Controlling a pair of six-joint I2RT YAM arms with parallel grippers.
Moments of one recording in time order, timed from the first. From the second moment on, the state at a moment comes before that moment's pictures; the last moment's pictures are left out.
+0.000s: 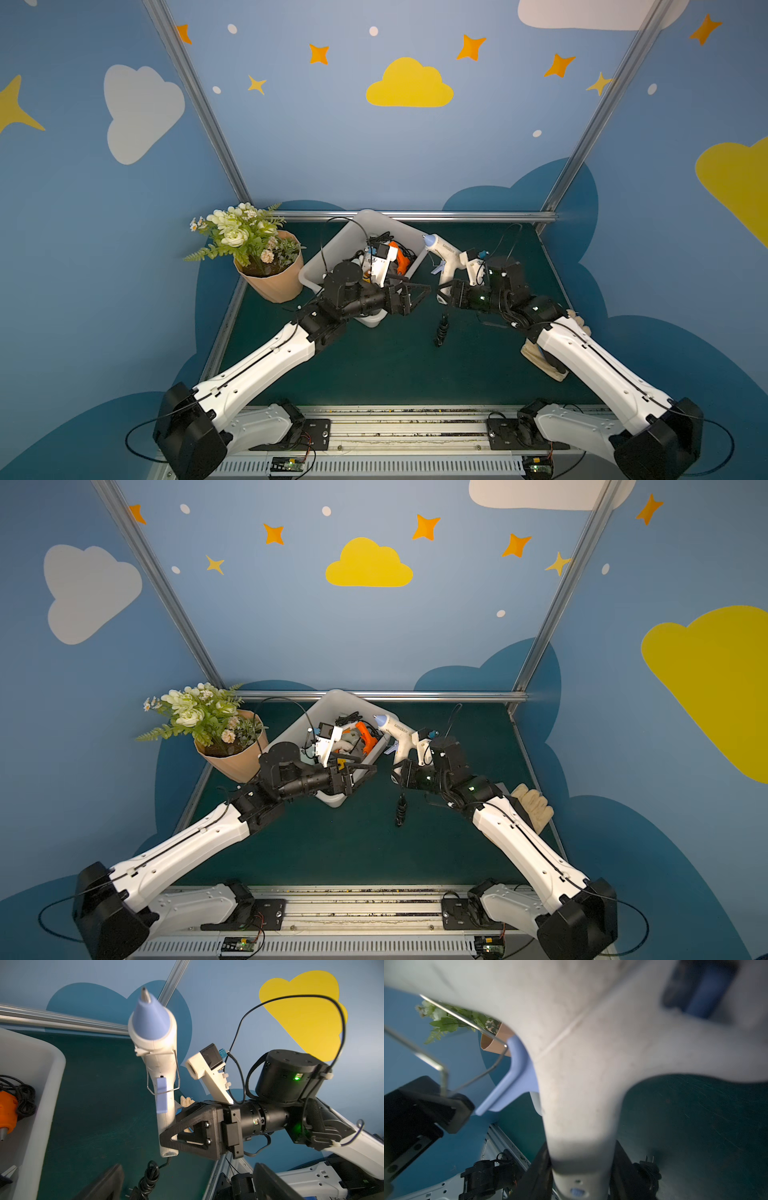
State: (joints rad) left arm -0.72 1.20 0.95 0.06 0.39 -0.58; right arm 0.57 1.12 0.99 -0.42 -0.34 0.60
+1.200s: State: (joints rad) left arm -0.74 1.38 1.00 0.25 0.26 -0.63; right arm 0.75 1.13 1.01 -0.36 -0.21 0.59
